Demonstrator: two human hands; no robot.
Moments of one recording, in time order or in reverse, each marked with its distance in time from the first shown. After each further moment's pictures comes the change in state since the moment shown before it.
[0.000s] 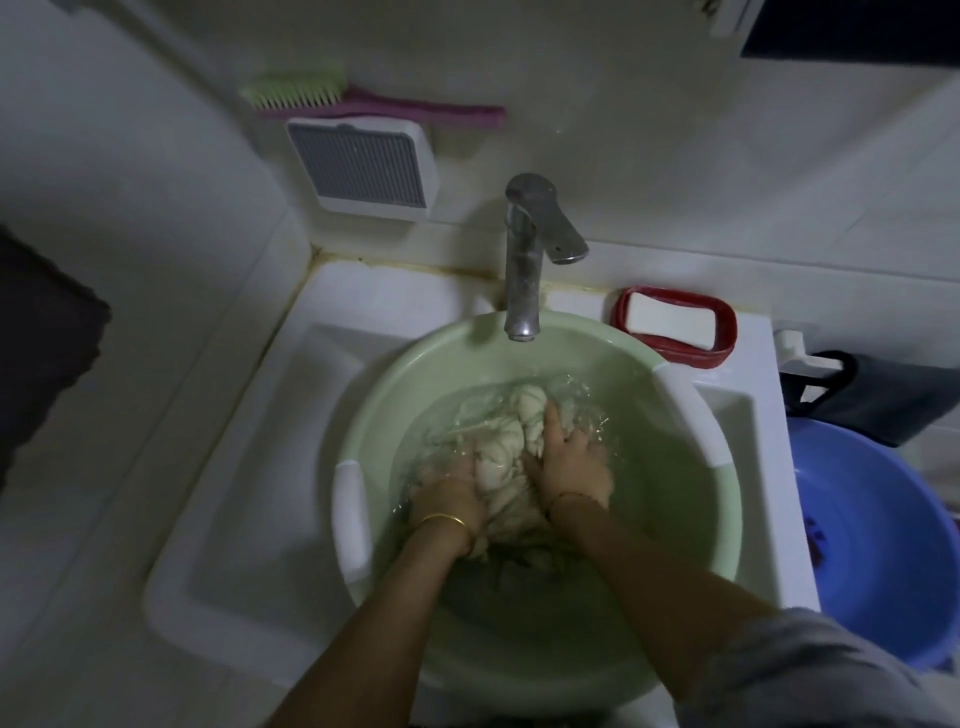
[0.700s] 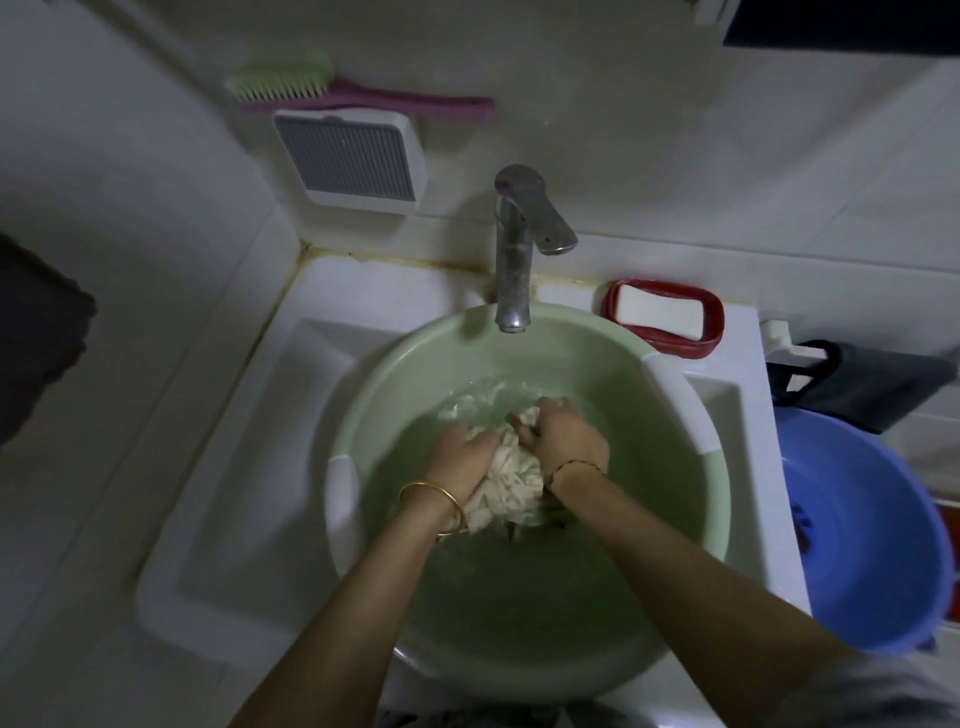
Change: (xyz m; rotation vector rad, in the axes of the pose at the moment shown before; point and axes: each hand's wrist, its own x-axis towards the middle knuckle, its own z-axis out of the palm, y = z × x) left_hand -0.051 0.048 -0.059 -0.460 0.161 0.100; right_hand -0.012 -0.011 -0.052 0.231 0.010 -0.024
